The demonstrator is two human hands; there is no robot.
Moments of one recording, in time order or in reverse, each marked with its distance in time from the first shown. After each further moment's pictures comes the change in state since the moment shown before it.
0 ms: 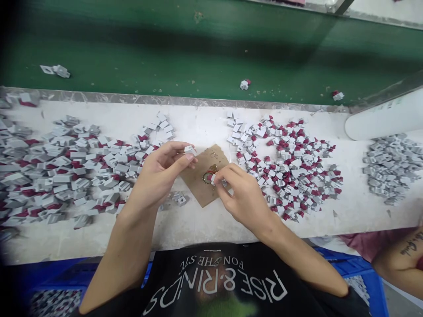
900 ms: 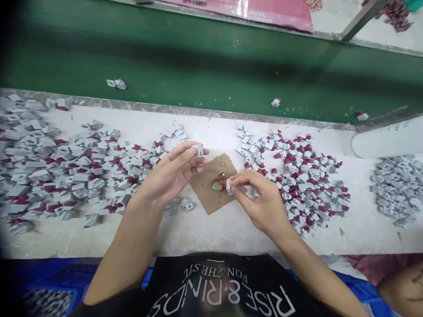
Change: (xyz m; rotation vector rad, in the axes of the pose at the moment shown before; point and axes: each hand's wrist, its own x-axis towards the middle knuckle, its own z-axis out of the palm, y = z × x) left_hand 0.015 0.008 -0.007 -0.404 -0.080 -0.190; right_hand 0.001 0.008 -0.018 0.167 0.073 0.128
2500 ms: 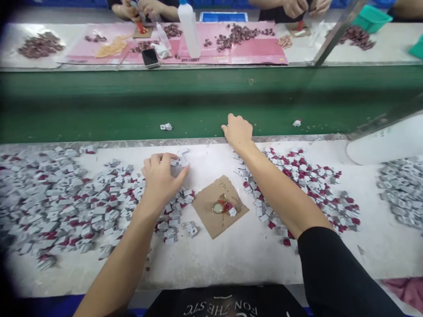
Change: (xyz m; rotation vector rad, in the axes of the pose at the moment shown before) left_hand 0.034 0.026 -0.031 1.664 0.510 0.317; right_hand 0.255 0.030 0.024 -0.820 0.098 0.217
